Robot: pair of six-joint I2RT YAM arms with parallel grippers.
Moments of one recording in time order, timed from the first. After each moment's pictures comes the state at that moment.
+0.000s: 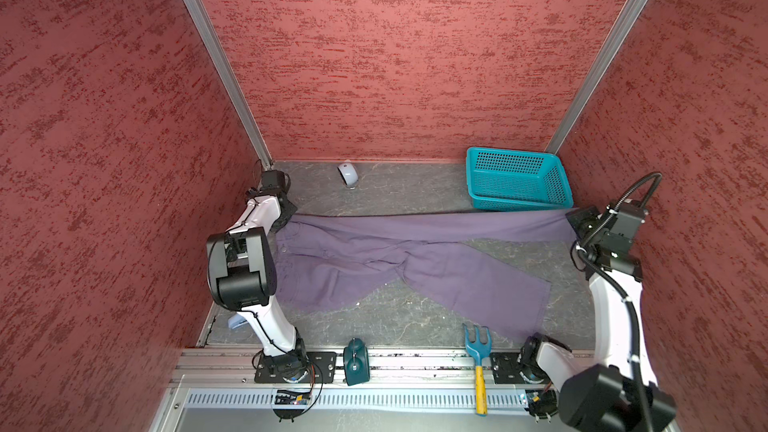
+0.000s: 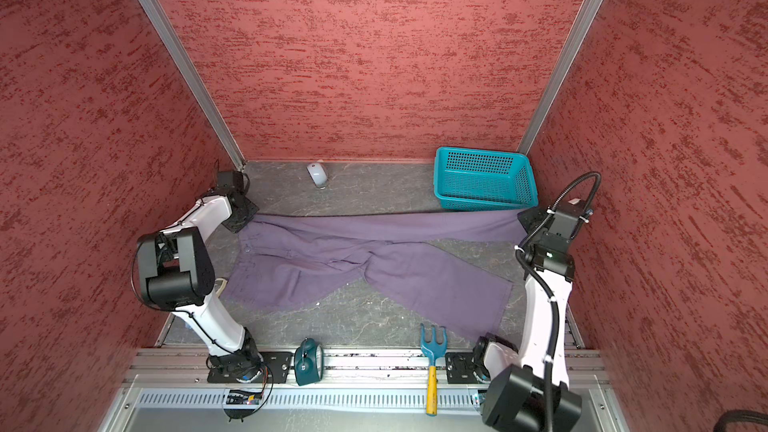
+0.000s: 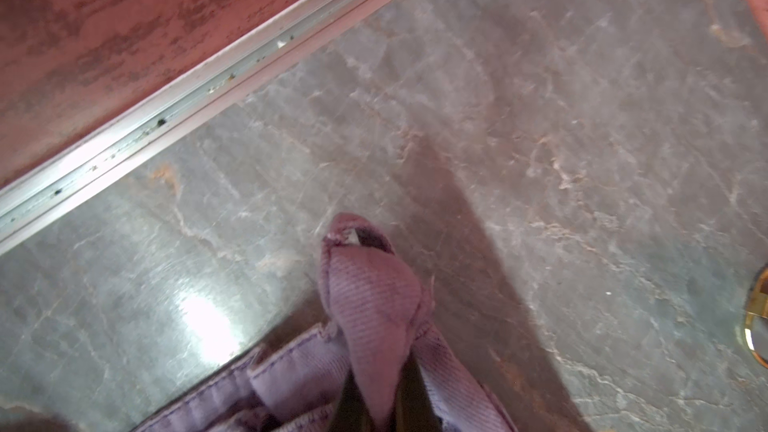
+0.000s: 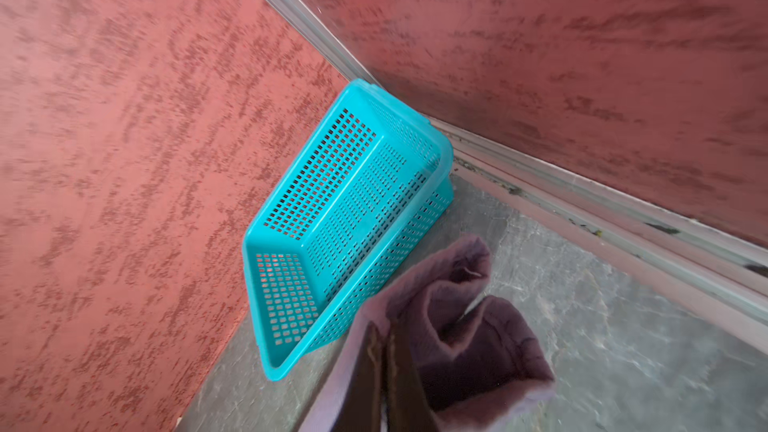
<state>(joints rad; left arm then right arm) 0.22 1.77 1.27 -0.61 -0.24 -0.75 -0.46 0.92 0.92 -0.41 -0.06 0.74</state>
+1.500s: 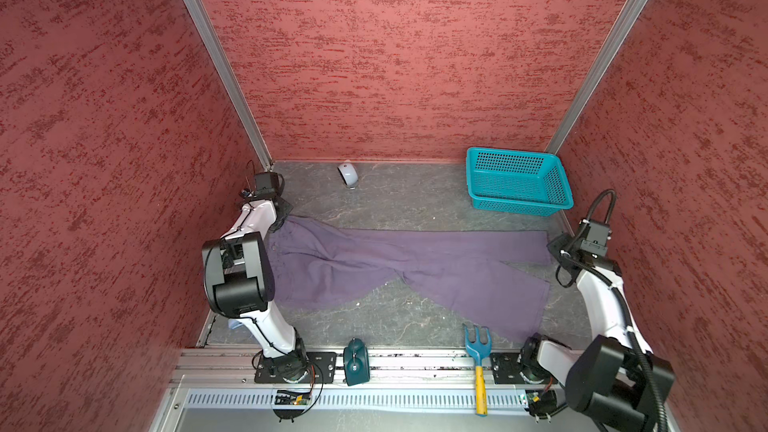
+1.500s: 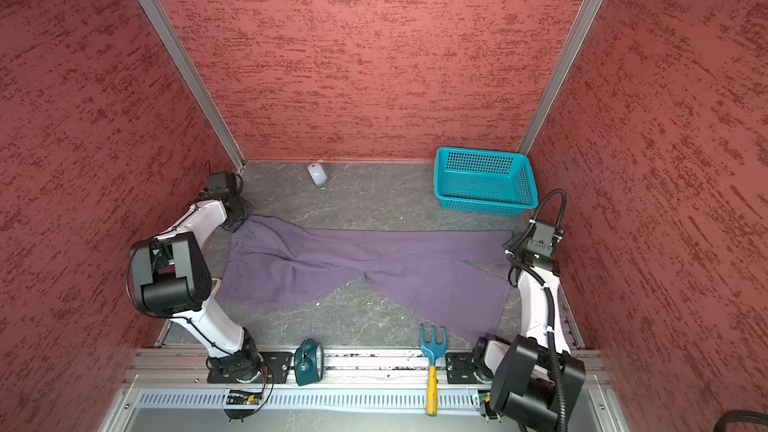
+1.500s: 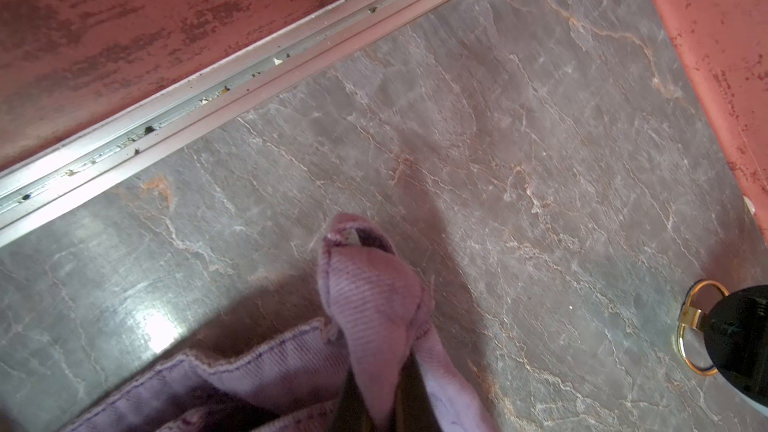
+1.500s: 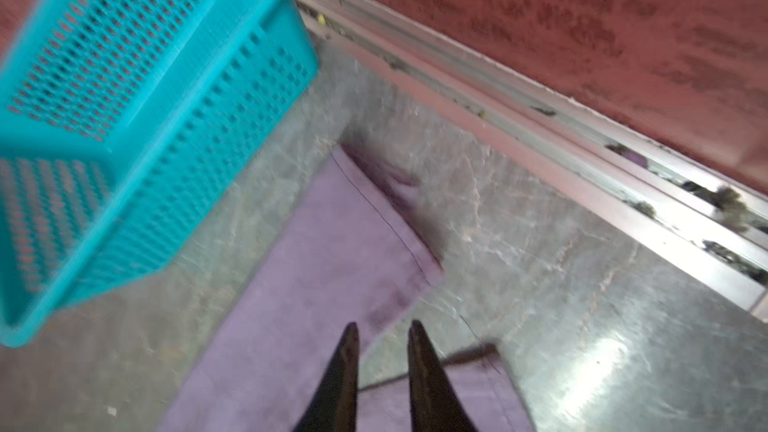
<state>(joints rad) 0.23 1.75 1.24 -0.52 -0.20 -0.77 -0.42 1.10 0.69 -0.50 0.02 0.58</state>
